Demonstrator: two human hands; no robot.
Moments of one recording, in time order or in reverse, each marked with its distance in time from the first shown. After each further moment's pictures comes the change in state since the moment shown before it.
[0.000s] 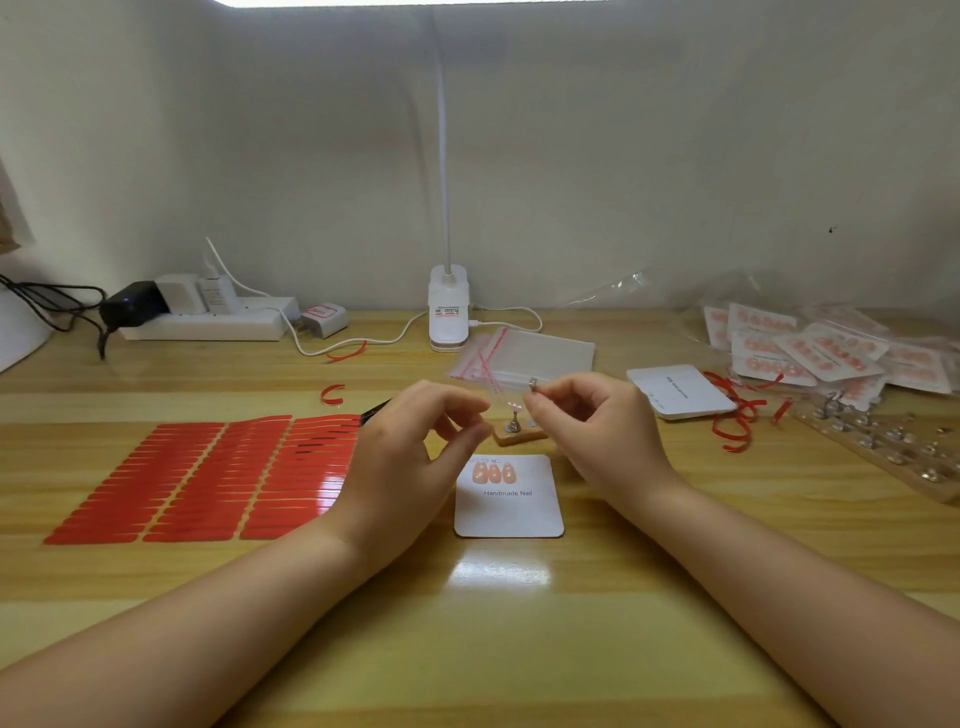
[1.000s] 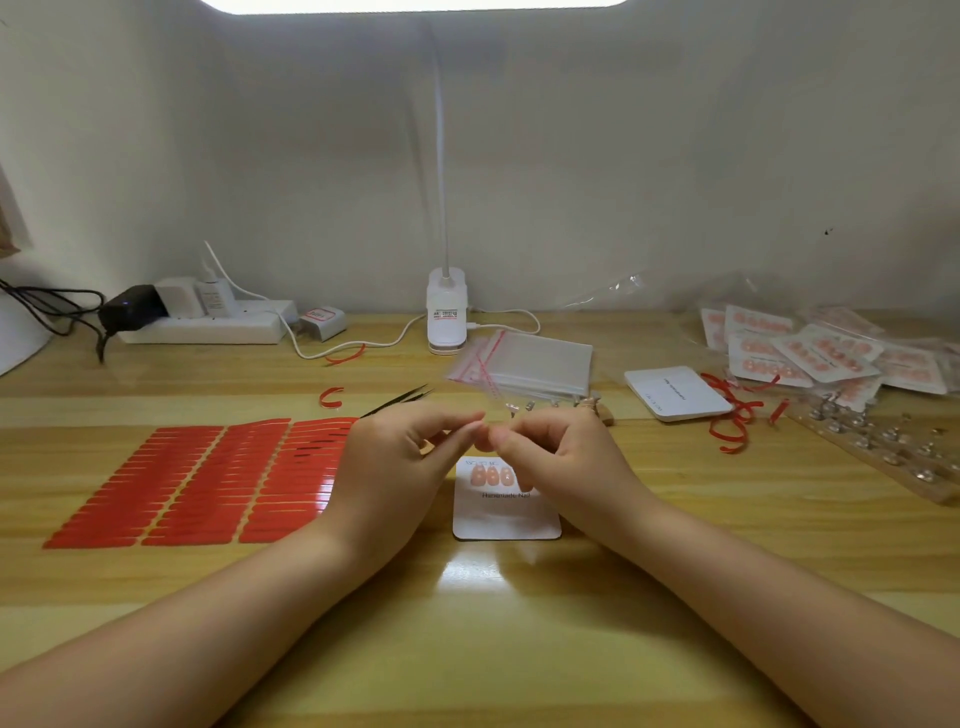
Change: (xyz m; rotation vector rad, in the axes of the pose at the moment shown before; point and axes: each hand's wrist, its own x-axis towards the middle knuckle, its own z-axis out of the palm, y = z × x) left_hand -0.001 0.001 -0.004 -0.080 -0.014 -0.142; right_hand -0.018 -0.020 0.010 0.123 -0.306 -0.057
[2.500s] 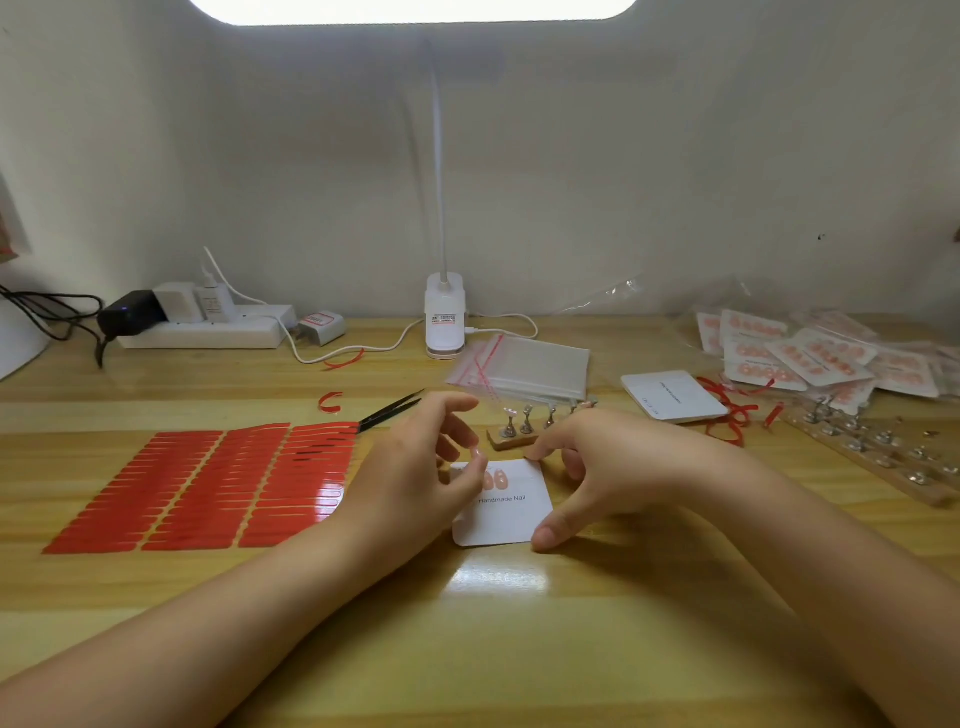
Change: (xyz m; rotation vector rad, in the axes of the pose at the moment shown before) left_hand -0.003 0.000 0.005 0.094 -0.188 -0.085; right_hand 0.019 -0.022 -0.049 -0.865 -0.600 0.338
